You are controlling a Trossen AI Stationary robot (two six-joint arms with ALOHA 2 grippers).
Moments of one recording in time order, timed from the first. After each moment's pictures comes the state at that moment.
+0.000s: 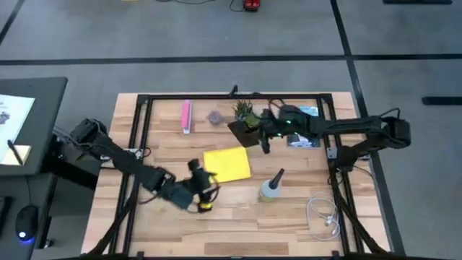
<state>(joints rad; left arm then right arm) -0.47 1.45 0.97 -0.12 -0.82 -0.27 -0.28 1.34 0.65 0.41 -0.22 0.18</state>
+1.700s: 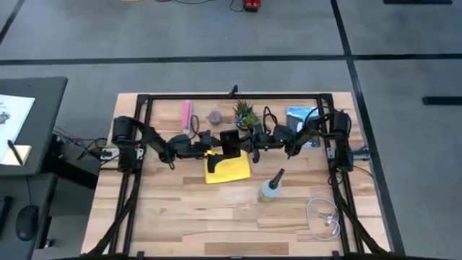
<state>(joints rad) 0.11 1.90 0.46 1.51 -0.03 -0.23 -0.23 2.00 0.61 1.56 -0.29 0.45</state>
